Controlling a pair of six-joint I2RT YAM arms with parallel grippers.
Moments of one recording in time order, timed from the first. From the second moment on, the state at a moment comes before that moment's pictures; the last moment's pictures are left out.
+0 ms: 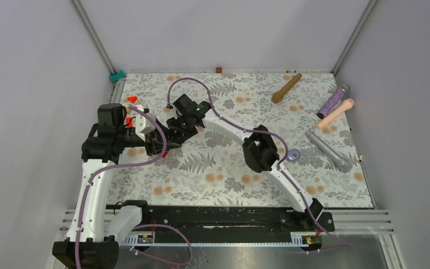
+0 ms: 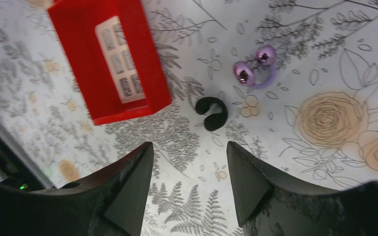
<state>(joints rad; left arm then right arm) -0.02 0.93 1.09 -0.85 1.37 0.74 0.88 2.57 2.38 -0.79 -0.29 0.31</state>
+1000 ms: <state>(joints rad) 0.03 0.93 1.09 -0.86 1.42 0.74 0.92 2.67 2.49 -0.83 -0.14 0.24</state>
